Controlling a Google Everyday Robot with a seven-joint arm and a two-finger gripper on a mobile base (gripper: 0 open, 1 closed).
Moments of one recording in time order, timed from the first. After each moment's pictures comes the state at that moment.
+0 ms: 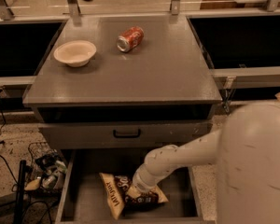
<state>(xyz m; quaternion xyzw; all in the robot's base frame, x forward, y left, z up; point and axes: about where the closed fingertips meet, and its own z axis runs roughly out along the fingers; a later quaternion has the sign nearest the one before) 0.458 0.028 0.412 -0.49 0.84 0.19 0.11</state>
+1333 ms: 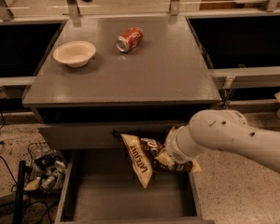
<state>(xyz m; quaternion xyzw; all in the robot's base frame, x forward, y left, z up) 0.482 -0.075 0.642 -0.49 0.83 0.11 0.23</state>
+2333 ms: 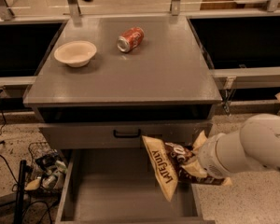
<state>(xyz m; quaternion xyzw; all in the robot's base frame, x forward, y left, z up) 0.414 -0.142 0.715 -0.47 0.84 0.09 0.25</state>
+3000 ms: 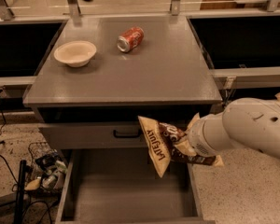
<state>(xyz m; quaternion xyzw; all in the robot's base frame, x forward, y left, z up) 0.470 -0.133 0.733 -0.45 0.85 0.06 0.28</state>
